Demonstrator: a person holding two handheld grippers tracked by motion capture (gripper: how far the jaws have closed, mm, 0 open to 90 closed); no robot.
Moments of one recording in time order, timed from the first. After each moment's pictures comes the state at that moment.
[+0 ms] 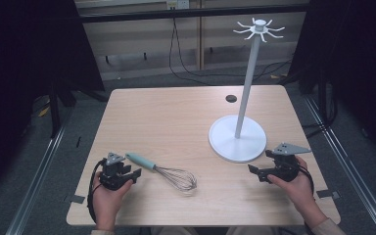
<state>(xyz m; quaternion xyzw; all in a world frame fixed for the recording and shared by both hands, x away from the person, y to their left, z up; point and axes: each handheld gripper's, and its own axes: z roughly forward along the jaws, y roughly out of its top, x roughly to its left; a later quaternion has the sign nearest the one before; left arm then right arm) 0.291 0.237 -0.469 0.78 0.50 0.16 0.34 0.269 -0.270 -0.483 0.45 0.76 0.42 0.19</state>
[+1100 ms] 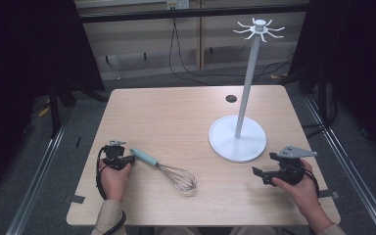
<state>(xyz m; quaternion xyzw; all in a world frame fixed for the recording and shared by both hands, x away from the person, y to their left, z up) 0.356 0.239 -0.493 0.76 0.56 0.15 0.31 0.258 -0.278 -0.483 0.46 0.76 0.42 0.19</state>
